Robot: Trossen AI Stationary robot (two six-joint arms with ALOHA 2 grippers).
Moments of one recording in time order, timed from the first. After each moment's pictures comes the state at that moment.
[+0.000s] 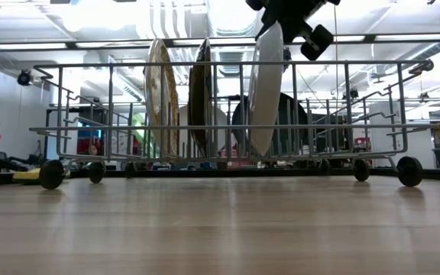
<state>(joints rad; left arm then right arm) -0.86 1.35 1.59 -0.94 -1.43 -0.29 -0.33 1.51 1.45 -0.81 -0.53 -1.87</state>
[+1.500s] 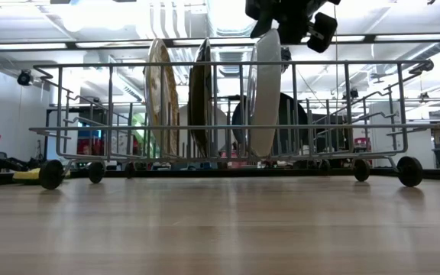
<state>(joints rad) -0.86 1.35 1.59 -0.94 -1.43 -0.32 -0.33 1.51 1.45 -0.79 -0.52 -1.54</state>
